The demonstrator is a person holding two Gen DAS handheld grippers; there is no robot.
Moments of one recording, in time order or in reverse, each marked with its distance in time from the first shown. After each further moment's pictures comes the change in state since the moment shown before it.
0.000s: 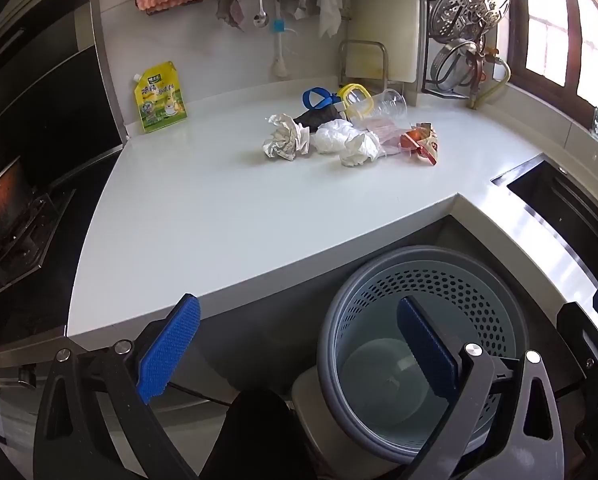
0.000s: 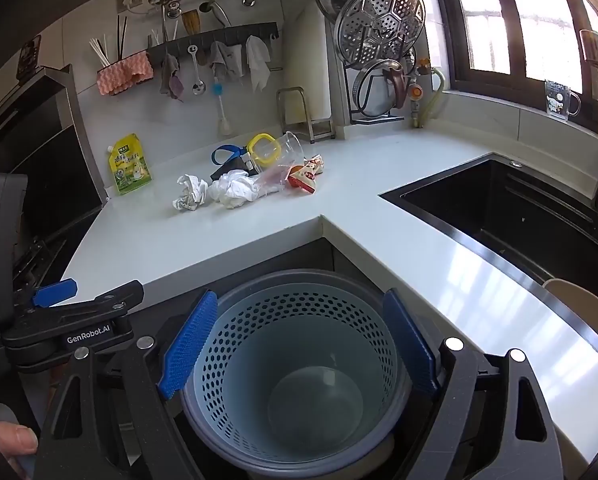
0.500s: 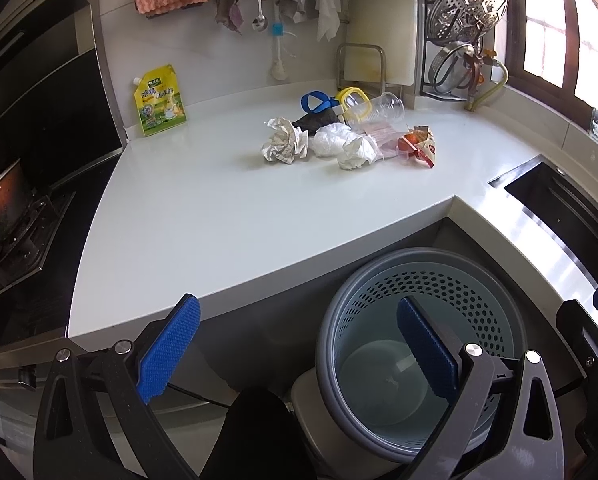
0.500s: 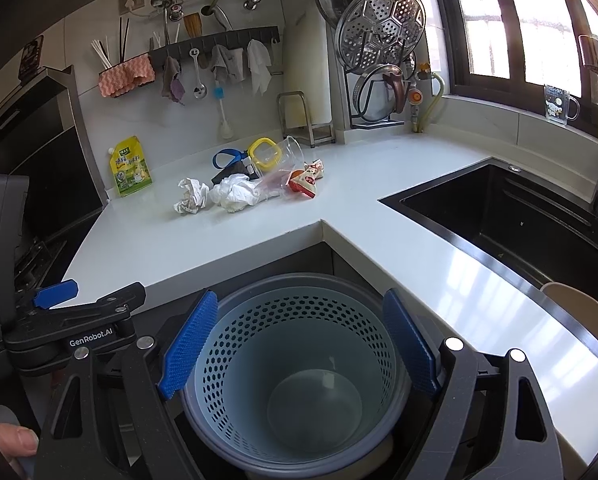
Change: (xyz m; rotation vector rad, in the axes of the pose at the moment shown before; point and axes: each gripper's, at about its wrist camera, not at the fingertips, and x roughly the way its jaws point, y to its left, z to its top) left arm -0.004 -0.002 -0.001 0.004 -0.012 -0.002; right arm -0.005 0.000 0.003 -0.006 -0.010 -0.002
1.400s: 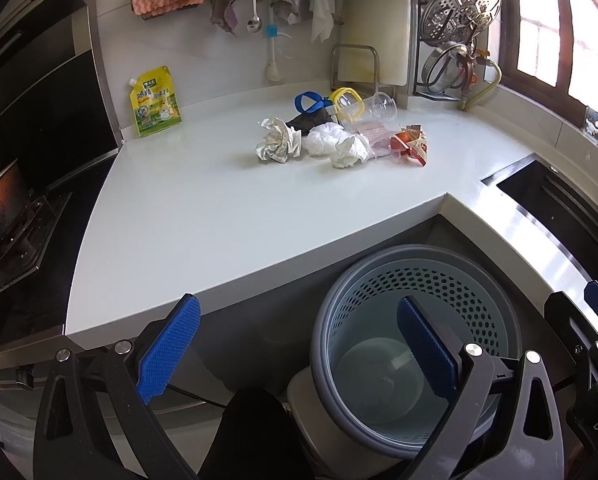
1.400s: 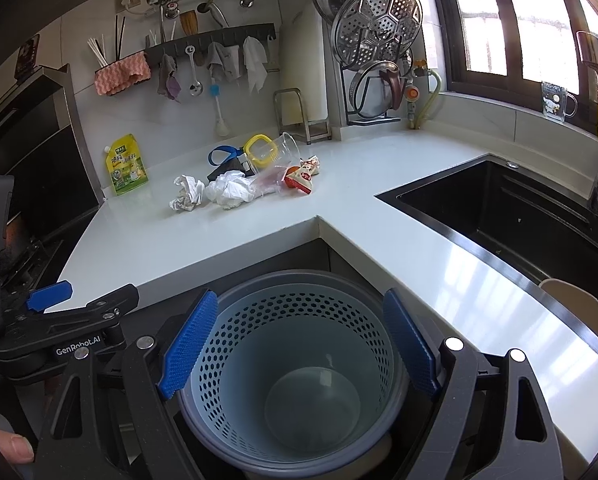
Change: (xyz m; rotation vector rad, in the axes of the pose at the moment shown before) left arm -0.006 -0.001 -0.001 0.006 0.002 -0.020; right arm 0.003 -0.003 -0.005 0.003 0.004 -0.011
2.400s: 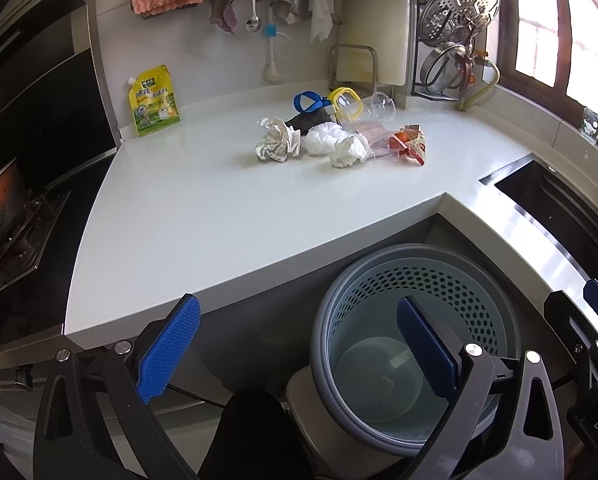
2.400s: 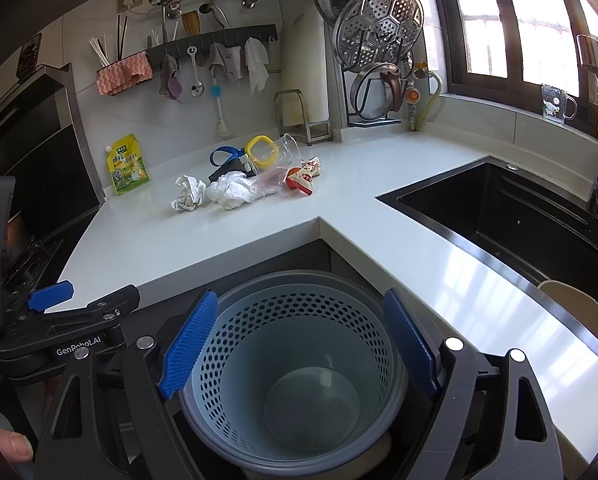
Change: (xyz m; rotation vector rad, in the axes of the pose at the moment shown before) left arm -0.002 -0.003 -0.001 0.001 -0.004 -0.003; right arm -0.001 0.002 -0.001 -0.005 -0.001 -0.001
